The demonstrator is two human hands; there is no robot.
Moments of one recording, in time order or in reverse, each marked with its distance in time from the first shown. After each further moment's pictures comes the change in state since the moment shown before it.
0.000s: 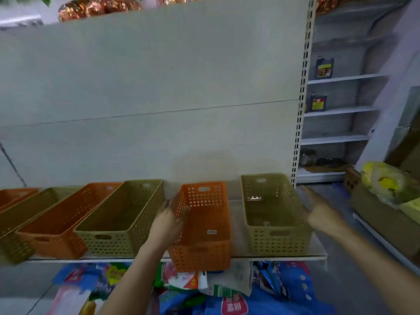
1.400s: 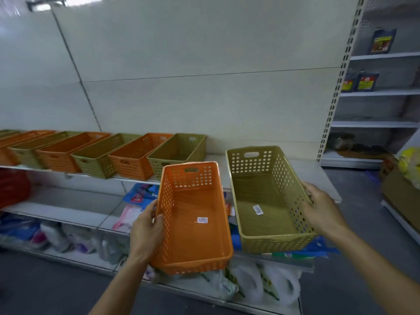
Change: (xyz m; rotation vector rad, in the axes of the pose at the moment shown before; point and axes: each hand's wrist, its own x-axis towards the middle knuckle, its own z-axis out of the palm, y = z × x) left_hand -0.271 -0.068 -0.086 -0.248 0.306 -0.385; right_hand -0.201 -0.056 0.029 0.259 -0.086 -0.108
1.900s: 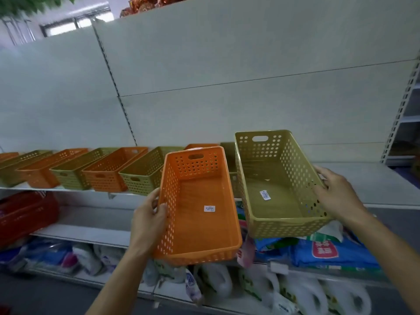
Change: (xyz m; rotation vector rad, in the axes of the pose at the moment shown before) left_hand 0.152 -0.075 -0.176 -0.070 -0.027 0.086; right_hand 0.021 -0.179 0.139 0.110 0.104 -0.023
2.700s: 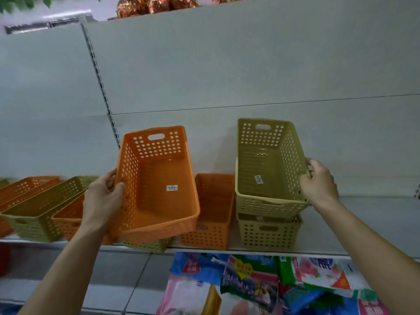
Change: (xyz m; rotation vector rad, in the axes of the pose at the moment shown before) left_hand 0.273 -0.033 -0.089 -0.010 0.130 0.096; right_hand 0.172 -0.105 0.144 -0.072 0.312 0.107
